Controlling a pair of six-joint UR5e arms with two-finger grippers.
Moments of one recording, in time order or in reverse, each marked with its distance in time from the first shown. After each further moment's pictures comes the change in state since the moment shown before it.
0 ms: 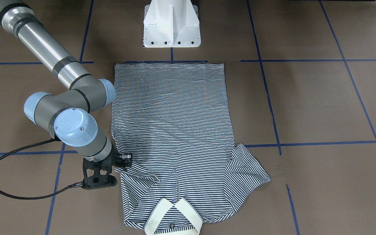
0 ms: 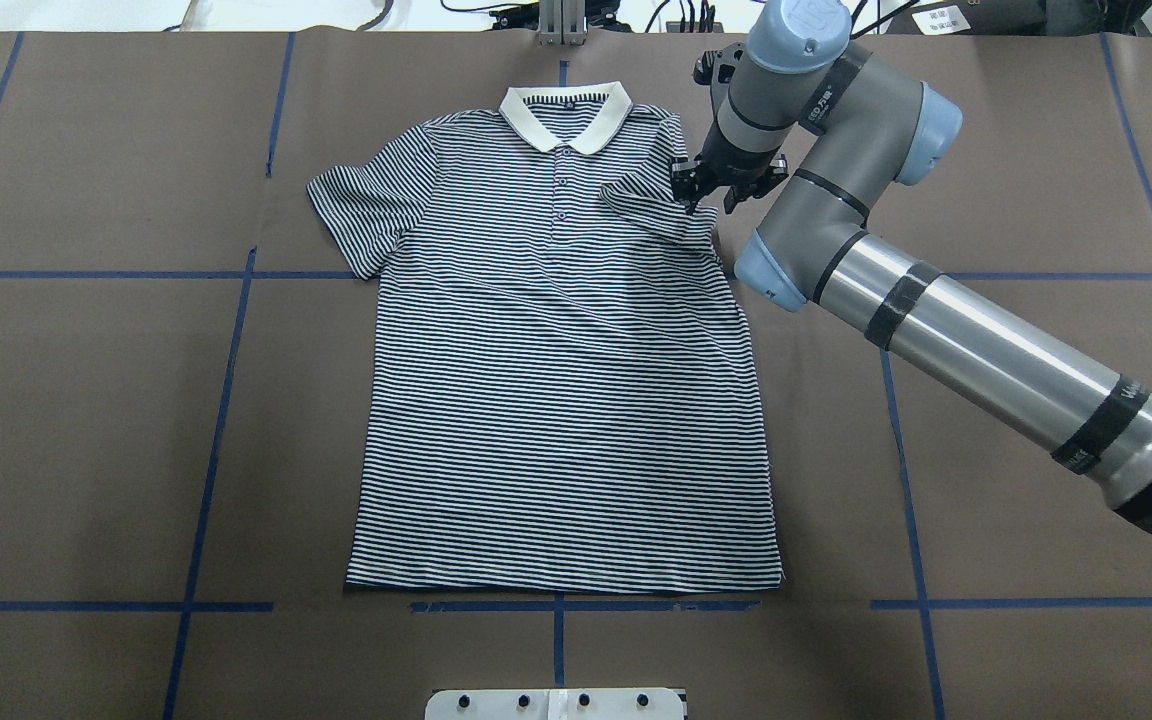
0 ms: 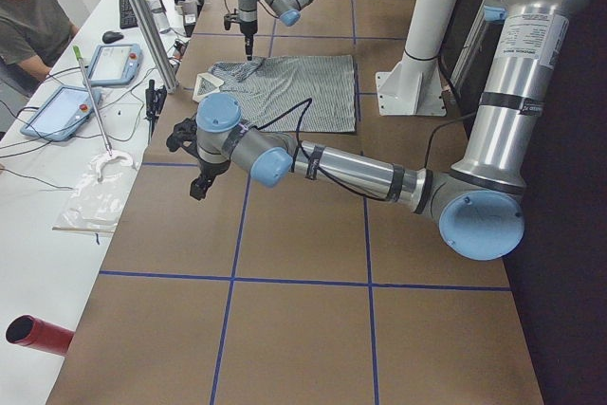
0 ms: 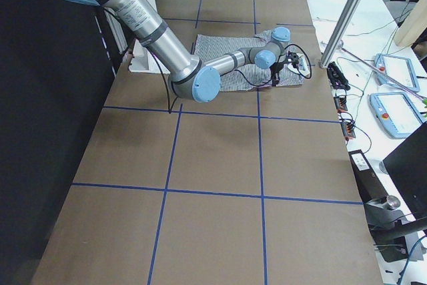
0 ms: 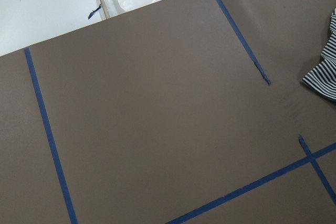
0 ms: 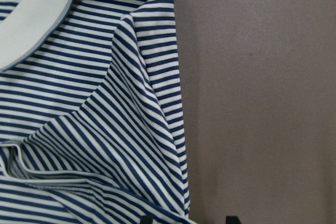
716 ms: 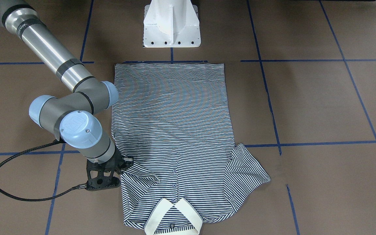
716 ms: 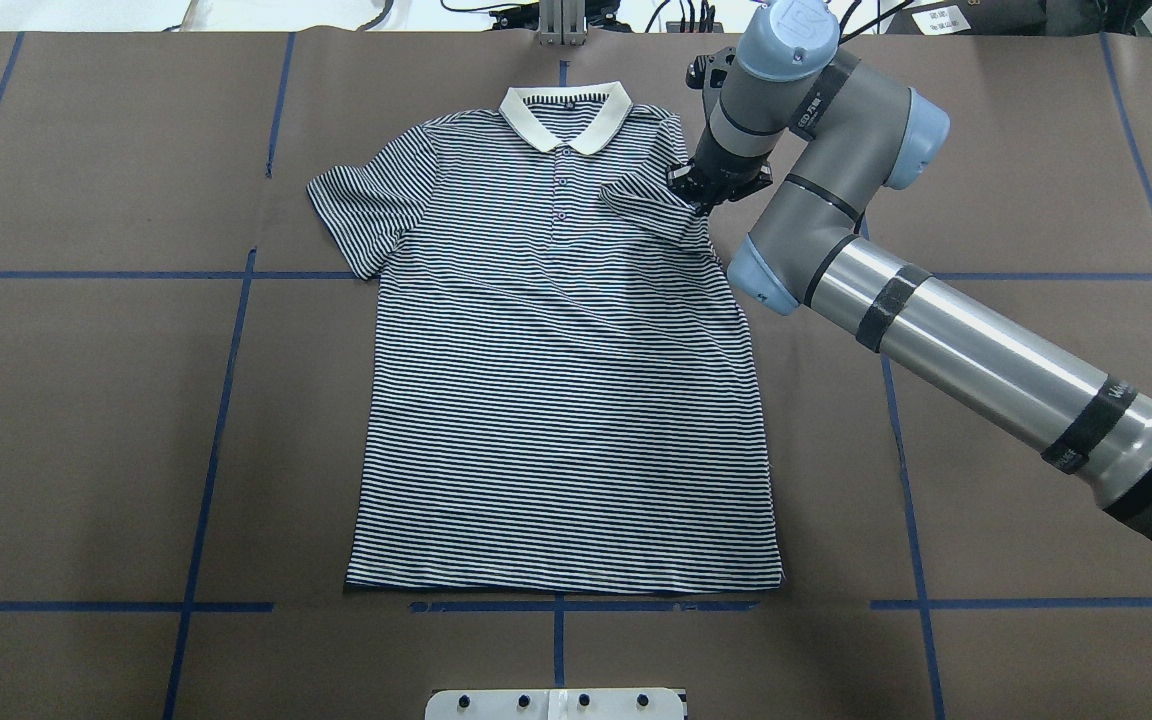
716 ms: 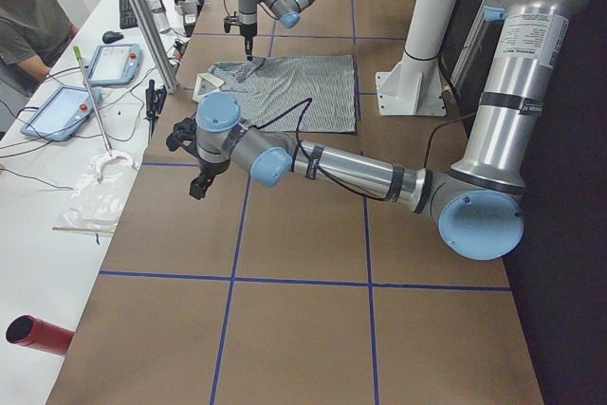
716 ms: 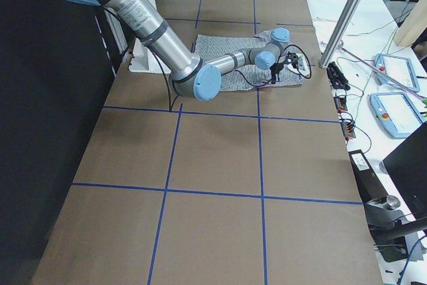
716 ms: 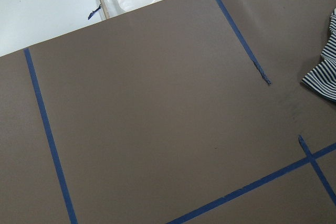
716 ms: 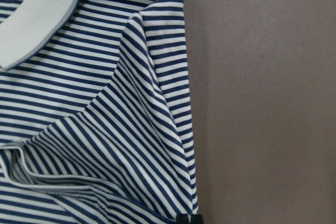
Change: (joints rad) left arm 0.000 -0.003 0.000 0.000 0.000 0.000; right arm -0.007 0.006 -0.010 0.018 -0.007 -0.003
